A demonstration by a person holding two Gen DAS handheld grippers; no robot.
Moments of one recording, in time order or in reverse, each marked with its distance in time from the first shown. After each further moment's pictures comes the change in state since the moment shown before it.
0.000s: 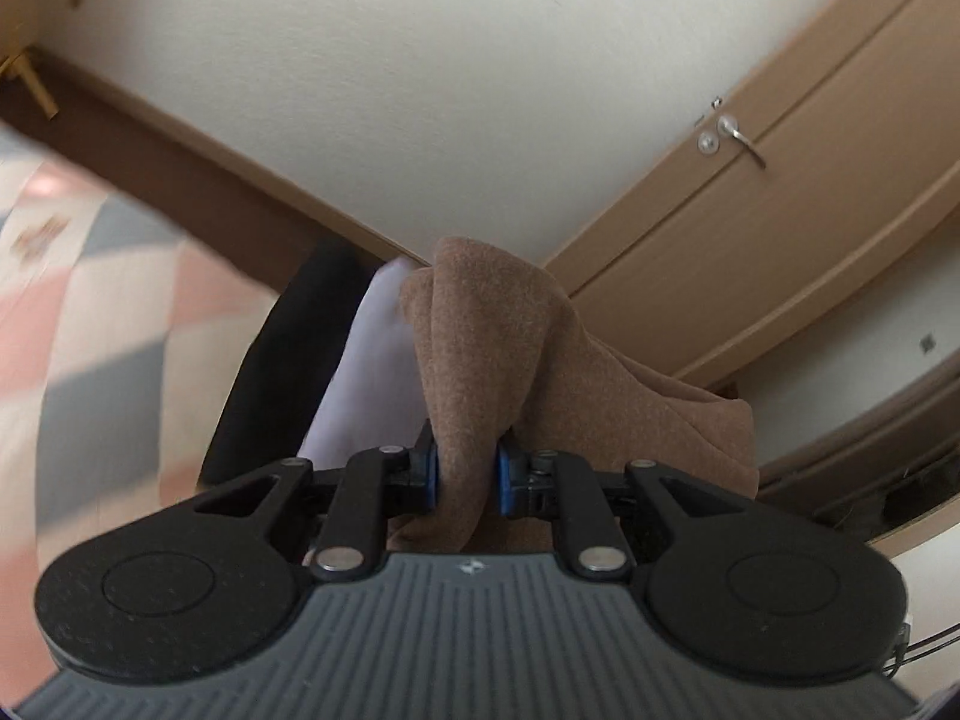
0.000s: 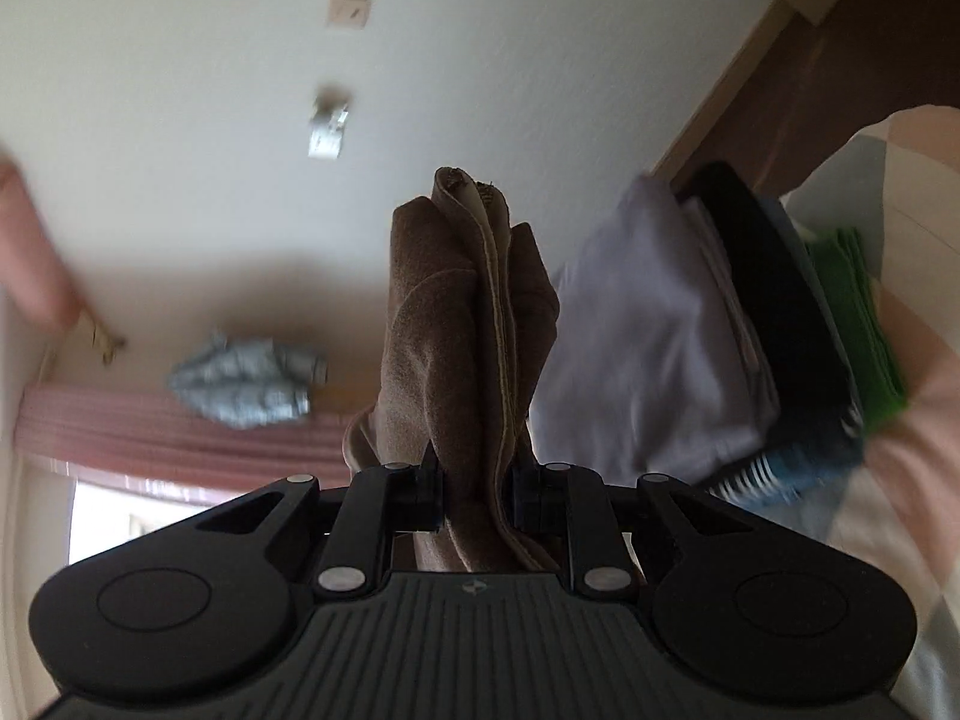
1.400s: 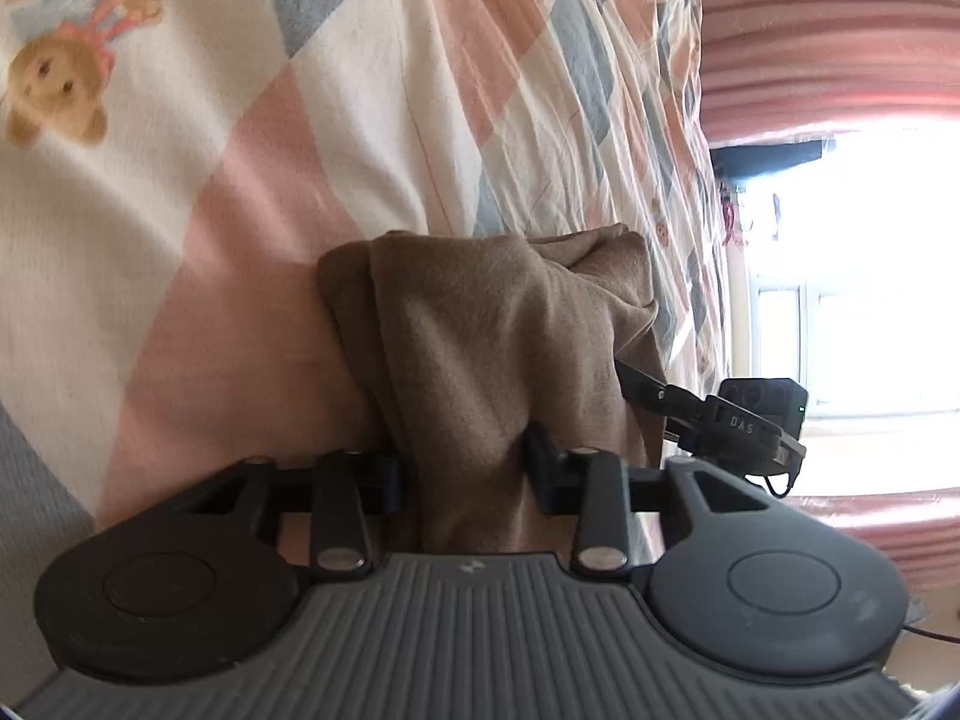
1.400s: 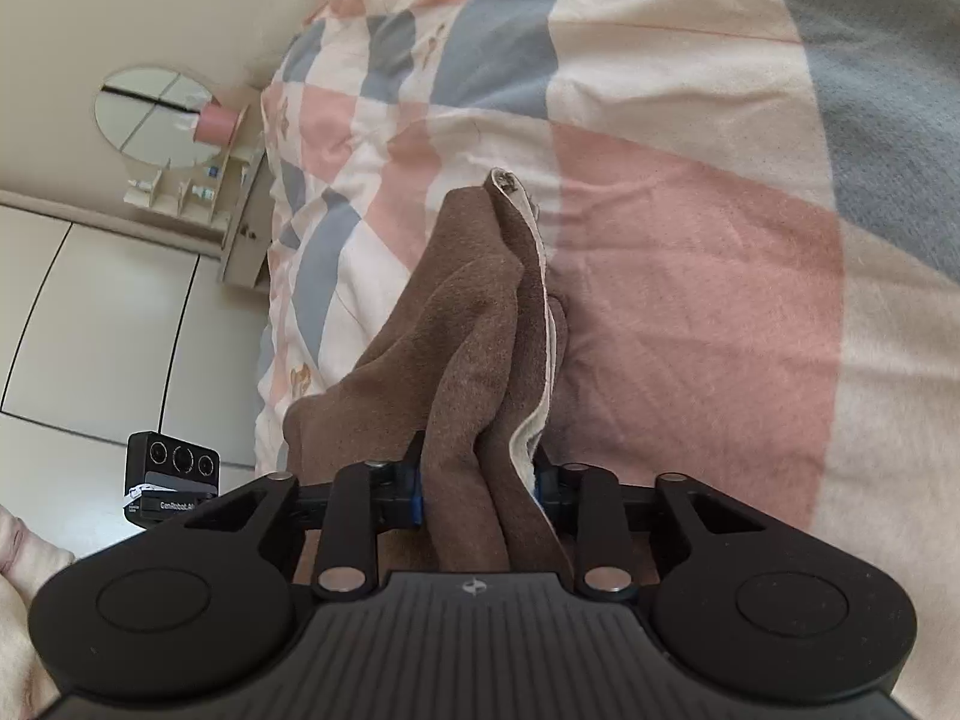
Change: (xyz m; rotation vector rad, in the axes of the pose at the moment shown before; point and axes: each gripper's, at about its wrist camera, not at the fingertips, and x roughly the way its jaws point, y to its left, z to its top) left arm -0.215 0.146 -0.810 -1.806 -1.476 0.563; right arm 0.250 -0.141 -0.887 -1.306 2.752 0.350
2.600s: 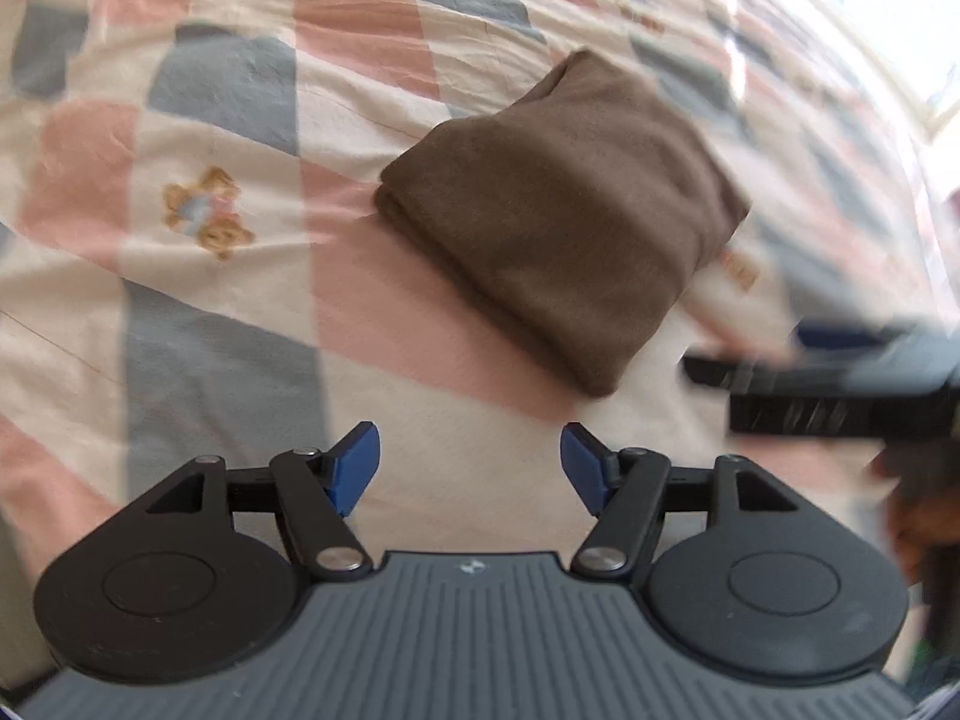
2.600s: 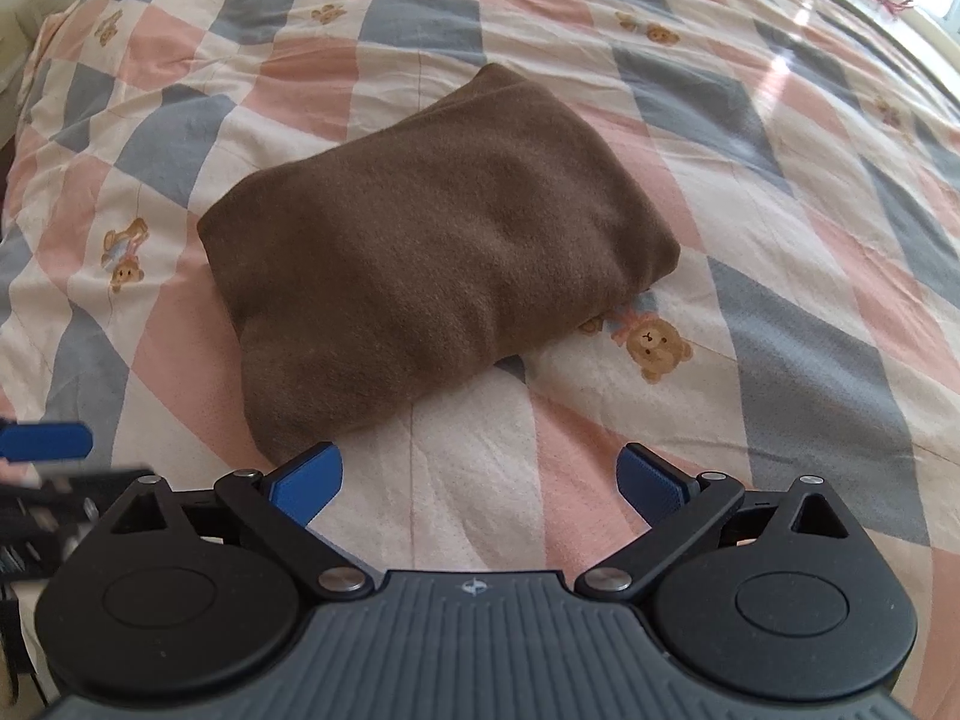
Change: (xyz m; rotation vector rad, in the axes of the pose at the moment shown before) left arm -0.091 -0.084 -0.102 0.571 0.053 0.490; right arm 0.049 0.200 -0.183 -0.044 -0.171 -0.905
